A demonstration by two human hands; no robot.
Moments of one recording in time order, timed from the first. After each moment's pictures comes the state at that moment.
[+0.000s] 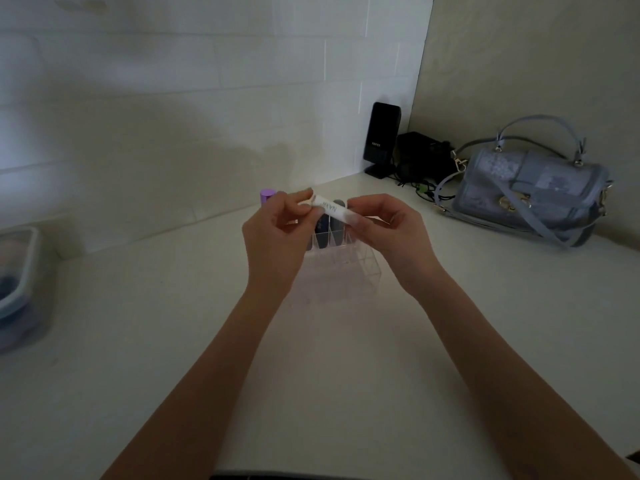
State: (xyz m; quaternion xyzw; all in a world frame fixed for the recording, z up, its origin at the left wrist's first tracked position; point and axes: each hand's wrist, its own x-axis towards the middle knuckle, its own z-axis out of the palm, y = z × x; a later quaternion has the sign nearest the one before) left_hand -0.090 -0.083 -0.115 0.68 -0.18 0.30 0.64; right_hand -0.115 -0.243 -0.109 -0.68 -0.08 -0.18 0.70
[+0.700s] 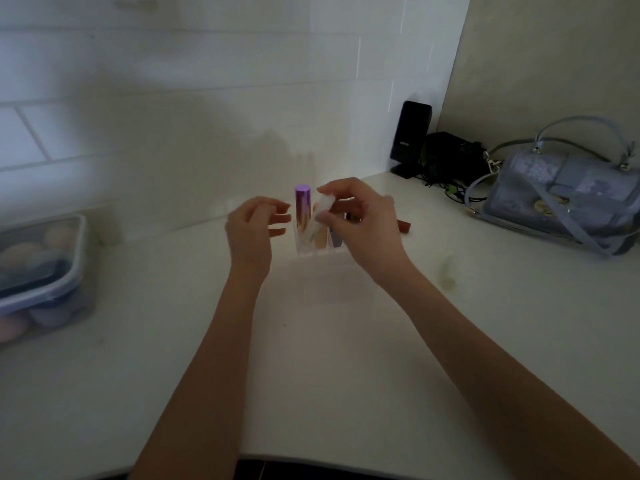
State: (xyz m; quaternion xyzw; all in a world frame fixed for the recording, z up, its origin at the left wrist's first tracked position) left_hand -0.060 -0.020 -0.121 0.65 -0.05 0.20 0.73; right_hand -0.102 -0.170 -0.098 -0.80 -0.12 -0.26 0.52
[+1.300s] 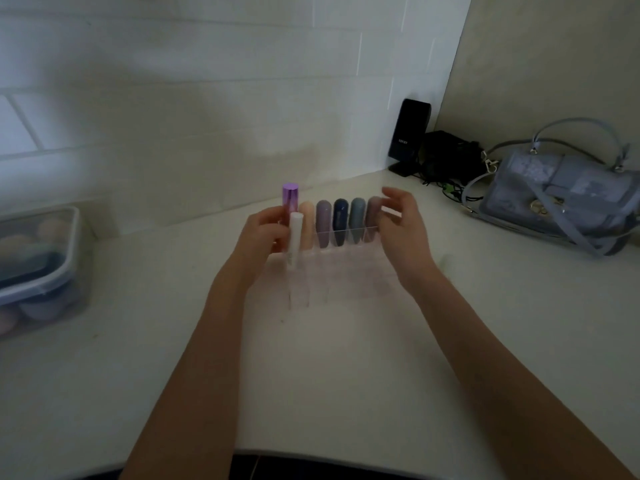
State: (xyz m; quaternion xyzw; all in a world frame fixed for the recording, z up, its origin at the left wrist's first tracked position) left_hand -0.050 -0.009 -0.136 0.71 -0.14 0.00 0.69; right_hand -0.093 -0.207 -0.121 -0.77 0.06 -0.24 0.59
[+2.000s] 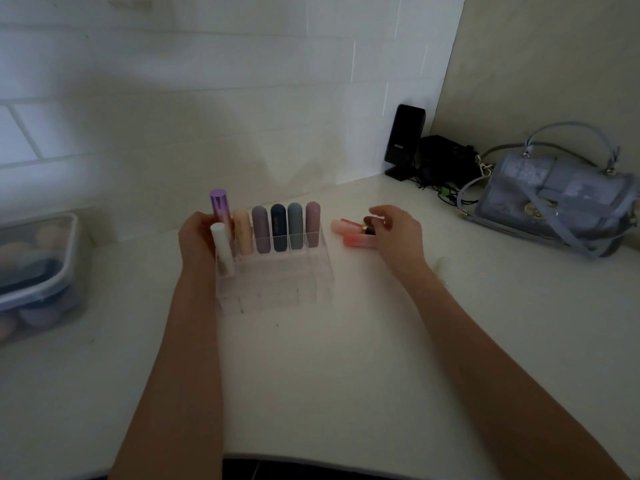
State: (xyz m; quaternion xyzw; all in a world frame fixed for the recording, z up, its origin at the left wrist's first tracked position) left_hand -0.033 0.036 -0.139 0.45 0.11 0.04 0.88; right_hand -0.064 -0.231 -0.140 -0.84 0.09 -0.23 0.48
